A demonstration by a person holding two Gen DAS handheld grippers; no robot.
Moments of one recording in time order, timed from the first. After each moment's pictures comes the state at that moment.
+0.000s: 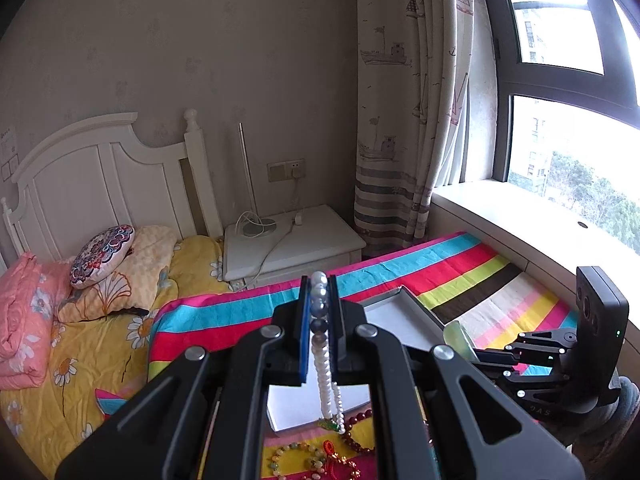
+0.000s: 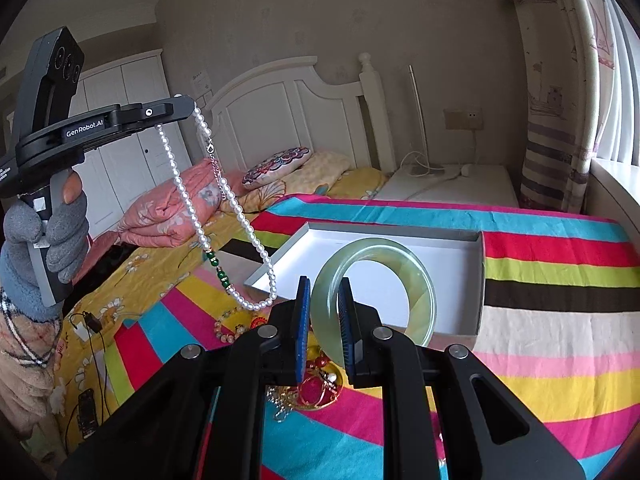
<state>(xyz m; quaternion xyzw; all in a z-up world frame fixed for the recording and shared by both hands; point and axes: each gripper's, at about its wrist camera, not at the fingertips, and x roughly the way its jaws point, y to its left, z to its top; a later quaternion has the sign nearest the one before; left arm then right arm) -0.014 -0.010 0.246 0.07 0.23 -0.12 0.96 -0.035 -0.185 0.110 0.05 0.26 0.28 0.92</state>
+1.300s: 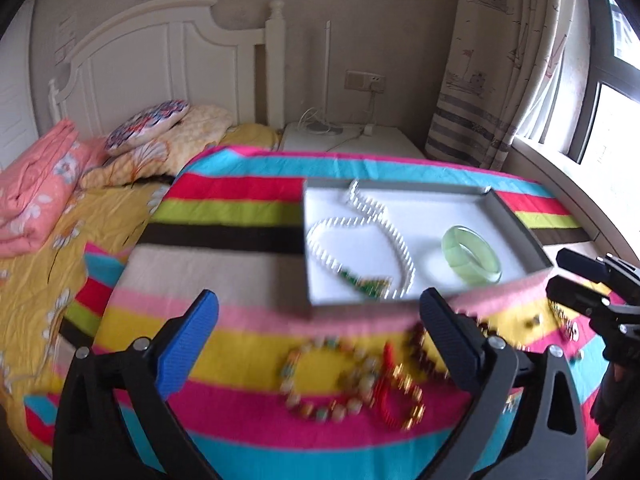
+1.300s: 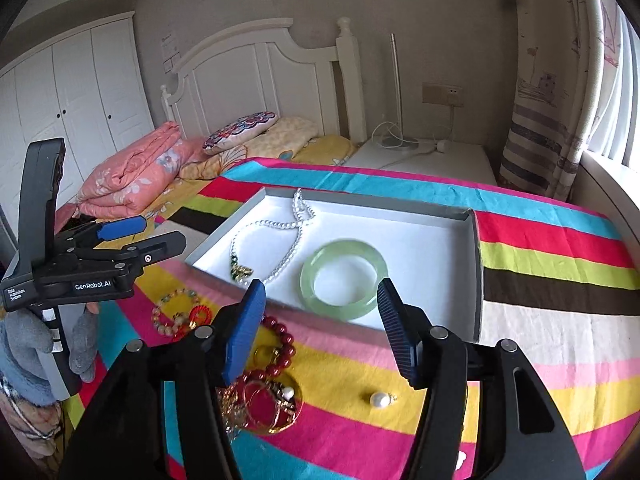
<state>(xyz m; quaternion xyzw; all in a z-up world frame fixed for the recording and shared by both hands) -0.025 0.061 0.065 -0.03 0.35 0.00 0.94 -0.009 -0.159 0.068 0.00 0.31 0.23 0.92</state>
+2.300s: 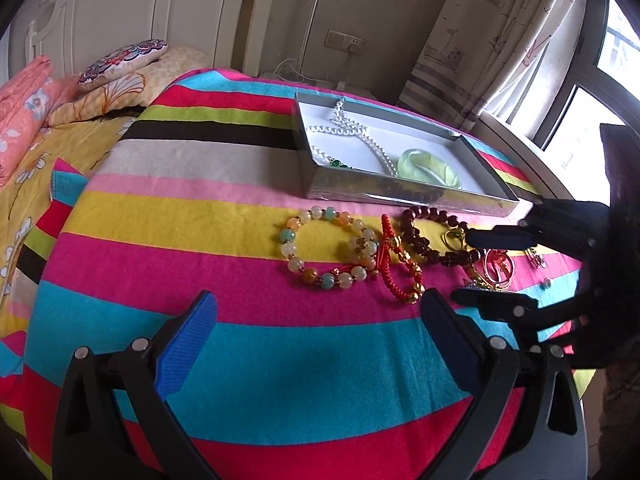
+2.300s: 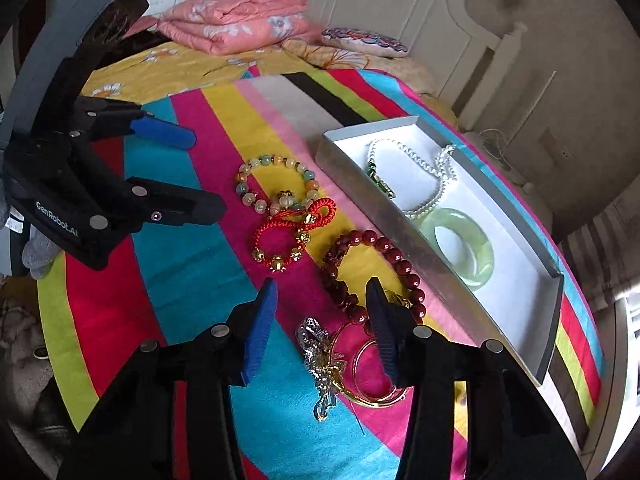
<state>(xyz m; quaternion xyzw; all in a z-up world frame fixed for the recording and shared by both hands) -0.074 0.084 0.017 -0.10 0.40 -0.08 0.91 -0.039 -0.044 0.033 -0.30 0.37 0.34 0.81</state>
